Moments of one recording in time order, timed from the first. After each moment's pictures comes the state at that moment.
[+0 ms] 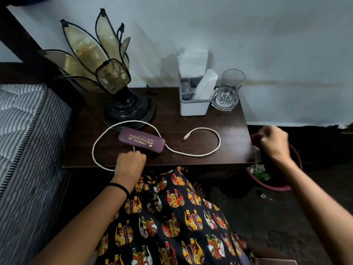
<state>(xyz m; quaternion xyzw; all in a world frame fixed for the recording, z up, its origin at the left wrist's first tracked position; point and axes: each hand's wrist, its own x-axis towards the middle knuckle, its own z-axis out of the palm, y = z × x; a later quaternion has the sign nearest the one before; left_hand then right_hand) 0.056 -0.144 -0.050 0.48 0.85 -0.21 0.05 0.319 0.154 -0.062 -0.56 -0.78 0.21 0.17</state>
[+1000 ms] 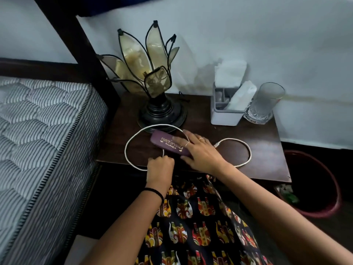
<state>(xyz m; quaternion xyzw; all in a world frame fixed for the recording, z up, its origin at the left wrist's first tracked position) 0.062 -0.151 -0.055 0.41 0.91 -0.09 0.06 0.128 -0.011 -0.056 -0.10 -0.98 0.17 -0.01</state>
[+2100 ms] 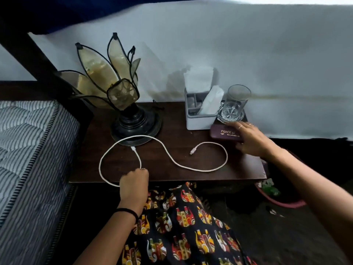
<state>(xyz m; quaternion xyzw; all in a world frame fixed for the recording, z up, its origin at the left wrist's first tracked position) 0.064 -0.151 -0.050 0.37 0.92 -0.10 0.08 0.245 0.166 -0.043 -0.28 -0.95 0.15 -0.01</state>
